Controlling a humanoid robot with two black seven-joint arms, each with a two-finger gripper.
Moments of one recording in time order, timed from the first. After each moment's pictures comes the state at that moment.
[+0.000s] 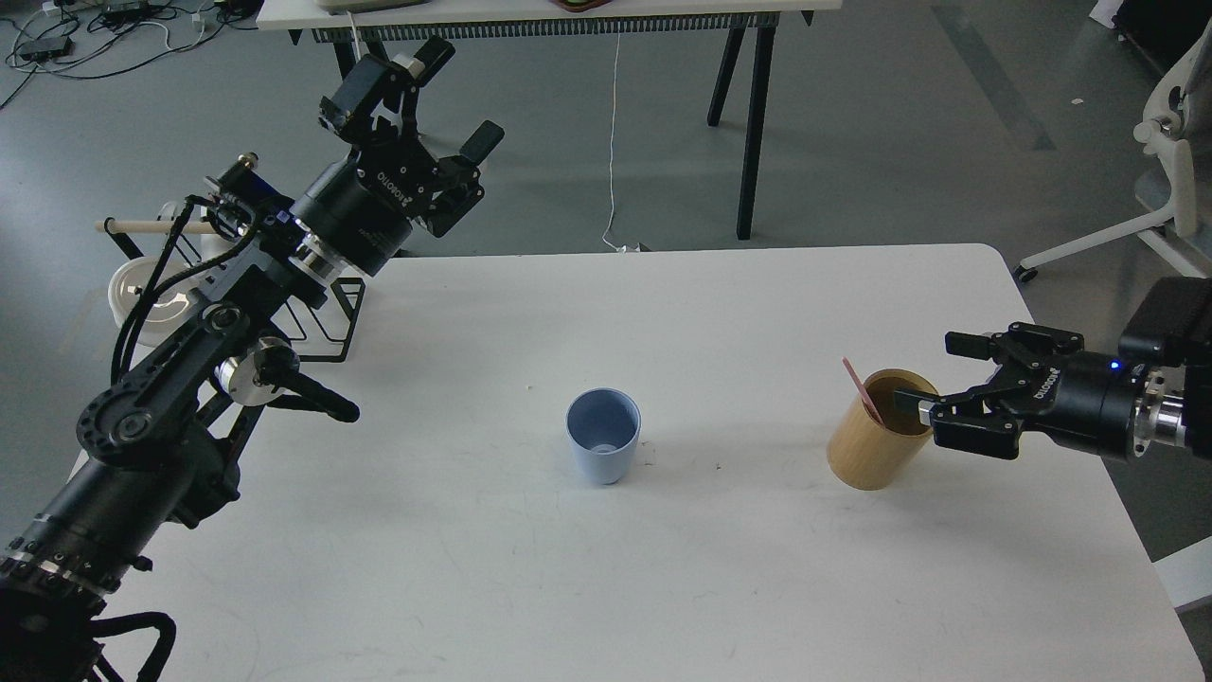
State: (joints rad) left arm -0.58 0.24 -1.10 -1.07 0.87 -0.49 -0.39; right arm 0.63 -1.05 0.39 1.43 -1.87 -0.05 0.49
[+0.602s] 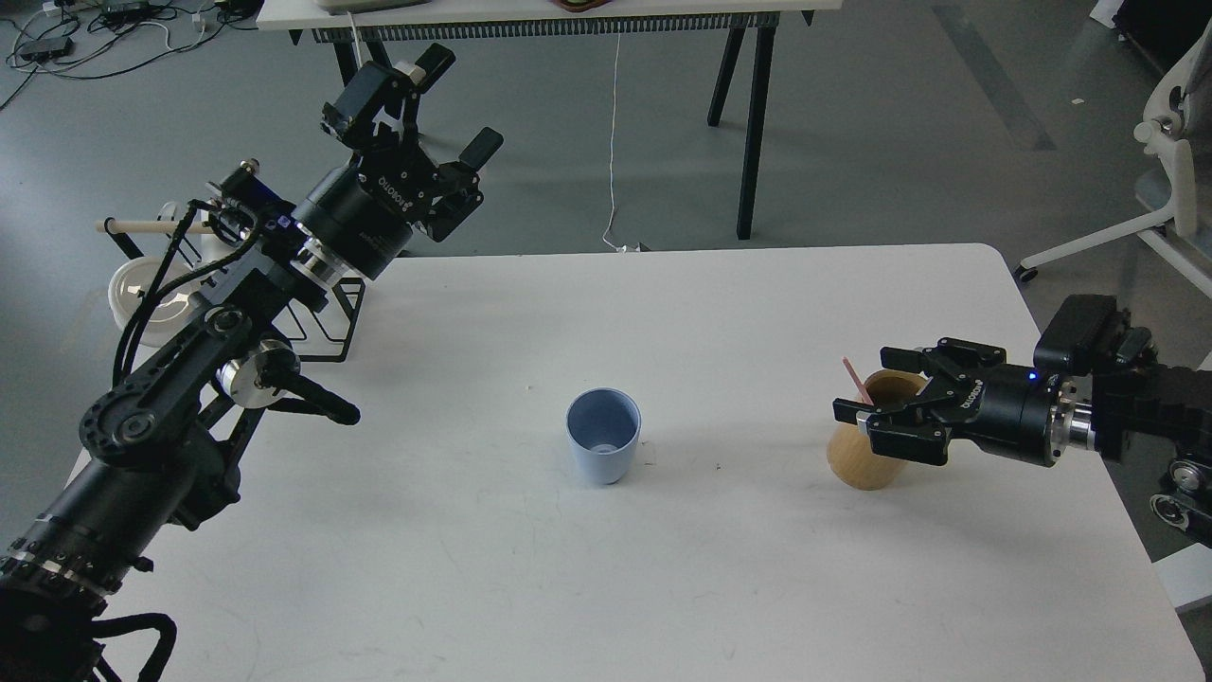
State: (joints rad) left arm -0.58 0.23 -1.10 -1.06 0.87 -0.49 -0.39; right arm 0.65 -0.90 0.35 1.35 -1.88 -0.06 0.49
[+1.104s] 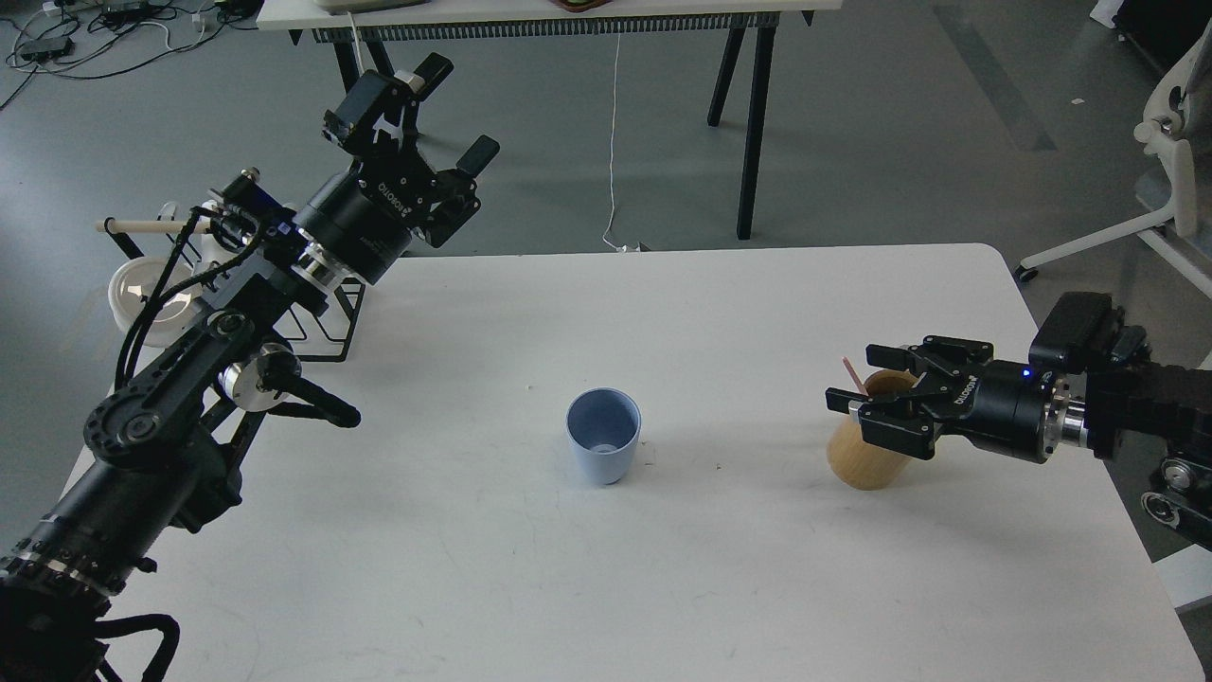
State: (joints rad) left arm -0.58 0.23 -1.10 -1.03 0.87 -0.49 -0.40; right arm 0.65 -0.89 0.35 1.34 -1.88 -0.08 0.49
